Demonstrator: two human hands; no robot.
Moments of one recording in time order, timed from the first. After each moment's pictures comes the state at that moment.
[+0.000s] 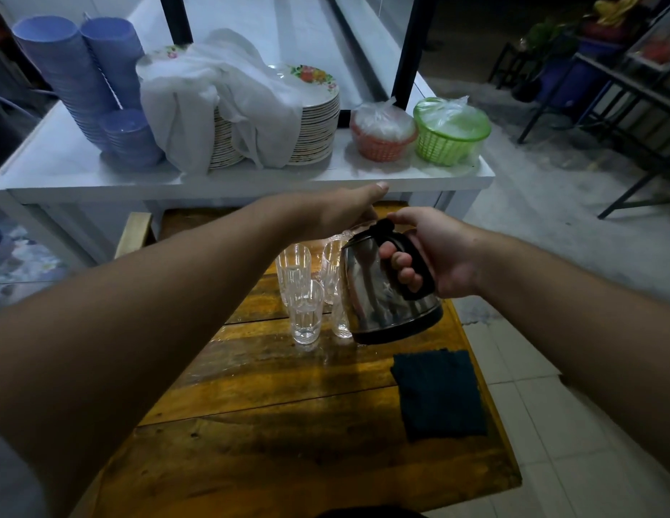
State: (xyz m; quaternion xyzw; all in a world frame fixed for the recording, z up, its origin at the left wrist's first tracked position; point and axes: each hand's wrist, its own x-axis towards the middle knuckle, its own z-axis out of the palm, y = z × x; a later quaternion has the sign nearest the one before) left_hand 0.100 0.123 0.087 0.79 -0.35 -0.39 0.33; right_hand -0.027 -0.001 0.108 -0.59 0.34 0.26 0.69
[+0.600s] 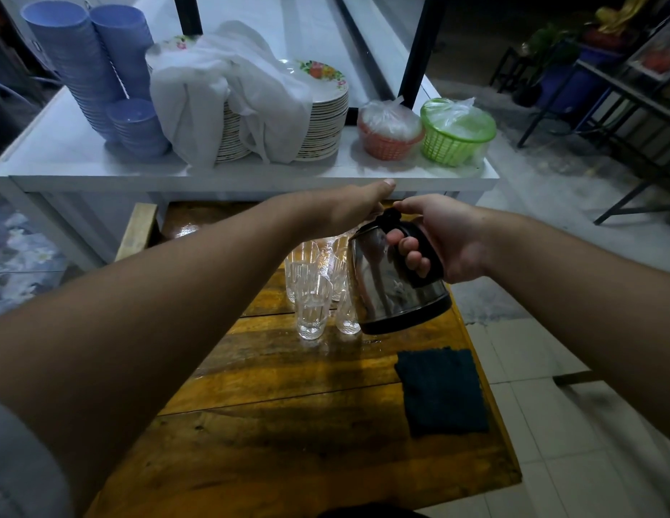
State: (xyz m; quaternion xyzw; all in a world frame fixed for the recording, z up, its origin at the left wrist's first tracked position) left_hand 0.096 0.130 0.085 0.77 -0.34 -0.37 0.38; right_hand -0.014 0.009 0.121 -0.60 0.37 0.25 0.66
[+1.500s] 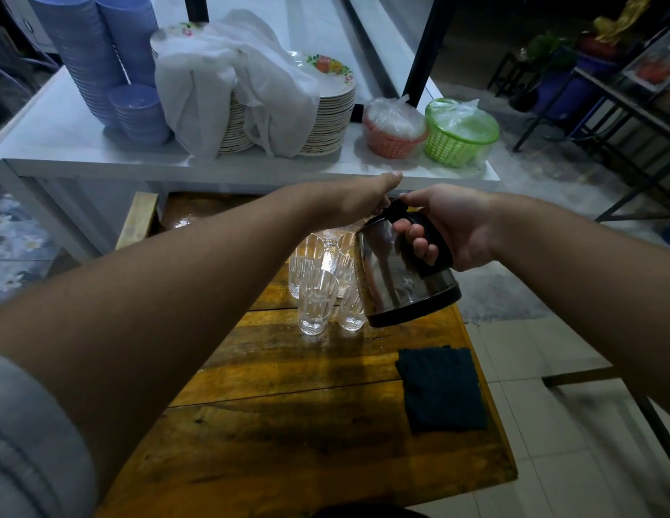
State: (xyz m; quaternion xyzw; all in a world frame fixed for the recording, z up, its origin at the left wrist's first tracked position) left_hand 0.103 0.134 0.084 0.78 -0.32 -0.38 0.39; right_hand -0.003 0.019 0.134 -0.62 0.40 0.26 0.63
